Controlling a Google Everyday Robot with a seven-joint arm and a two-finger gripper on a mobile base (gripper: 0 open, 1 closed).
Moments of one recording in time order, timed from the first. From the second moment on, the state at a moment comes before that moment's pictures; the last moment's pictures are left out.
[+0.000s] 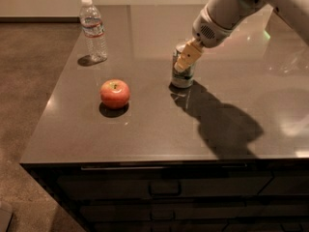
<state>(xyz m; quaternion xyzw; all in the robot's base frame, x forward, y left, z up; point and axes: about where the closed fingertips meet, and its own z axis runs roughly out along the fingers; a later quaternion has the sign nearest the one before) 0.632 -0.117 0.919 -0.45 0.85 0.07 0.24</state>
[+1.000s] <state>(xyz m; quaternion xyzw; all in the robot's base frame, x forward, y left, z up) 0.627 -0.076 0.986 -0.50 0.82 0.07 0.27</state>
